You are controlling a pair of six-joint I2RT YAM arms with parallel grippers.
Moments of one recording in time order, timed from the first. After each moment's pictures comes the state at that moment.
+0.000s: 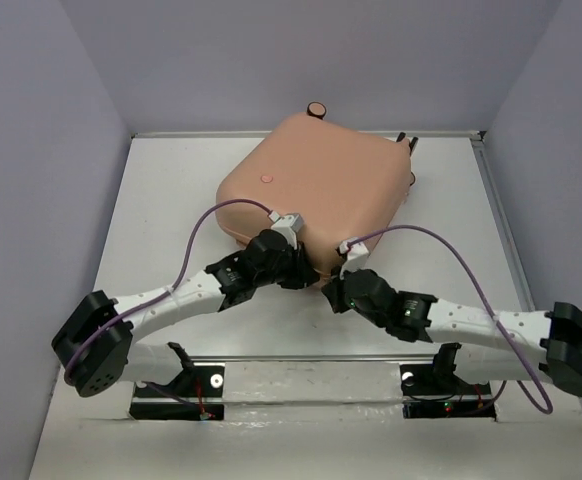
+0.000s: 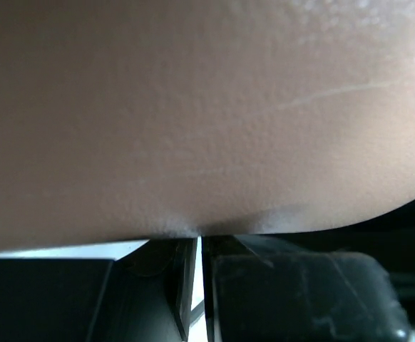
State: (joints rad) left arm -0.88 1.28 0.71 0.02 0.09 -0.76; right arm 1.10 1.02 0.48 0.05 0.33 0.57
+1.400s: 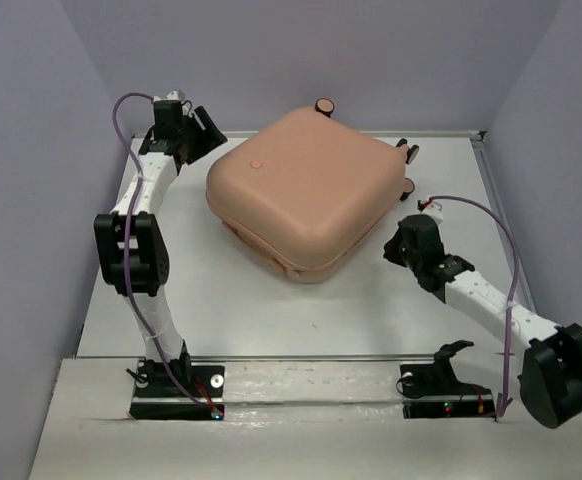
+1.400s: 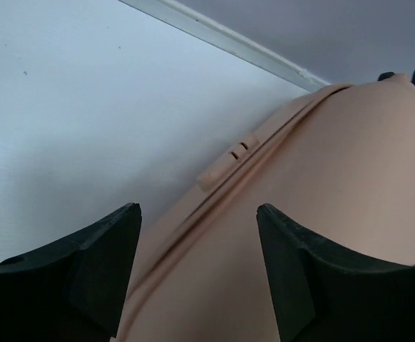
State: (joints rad) left arm -0.03 1.86 1.63 -0.30 0.21 -0.57; right arm 0.49 1.06 0.59 -0.16 0.30 0.69
